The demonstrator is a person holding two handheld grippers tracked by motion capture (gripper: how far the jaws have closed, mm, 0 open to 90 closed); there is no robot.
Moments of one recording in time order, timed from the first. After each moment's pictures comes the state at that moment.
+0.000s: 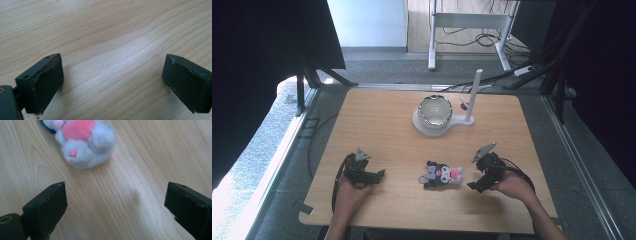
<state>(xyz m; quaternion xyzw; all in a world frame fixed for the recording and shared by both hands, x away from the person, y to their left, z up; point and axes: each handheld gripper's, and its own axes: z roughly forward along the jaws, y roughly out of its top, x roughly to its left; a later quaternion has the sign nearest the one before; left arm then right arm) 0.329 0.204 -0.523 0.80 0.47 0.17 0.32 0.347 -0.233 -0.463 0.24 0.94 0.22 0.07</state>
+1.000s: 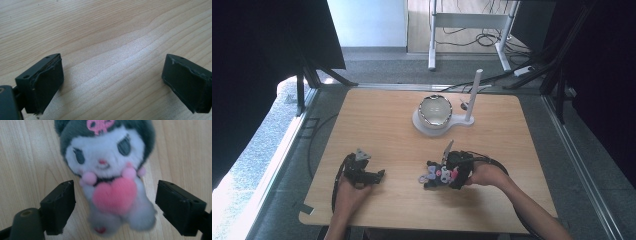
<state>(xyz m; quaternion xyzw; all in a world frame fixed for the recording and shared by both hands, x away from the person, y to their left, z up) 0.329 0.204 -0.523 0.80 0.47 0.17 0.32 0.368 -0.143 -0.469 0.11 0.99 0.10 0.02</state>
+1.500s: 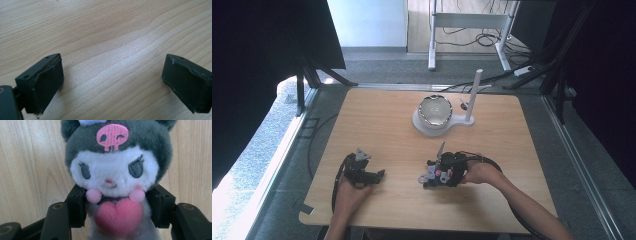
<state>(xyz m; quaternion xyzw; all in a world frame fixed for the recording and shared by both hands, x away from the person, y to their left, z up) 0.329 0.204 -0.523 0.80 0.47 0.17 0.32 0.370 -0.127 -0.473 0.08 0.99 0.08 0.01</state>
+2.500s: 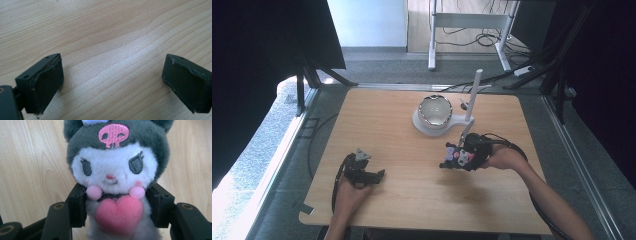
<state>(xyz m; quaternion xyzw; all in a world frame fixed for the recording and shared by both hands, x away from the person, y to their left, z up) 0.329 0.204 -0.523 0.80 0.47 0.17 0.32 0.395 -0.191 -0.414 0.15 0.98 0.12 0.02</state>
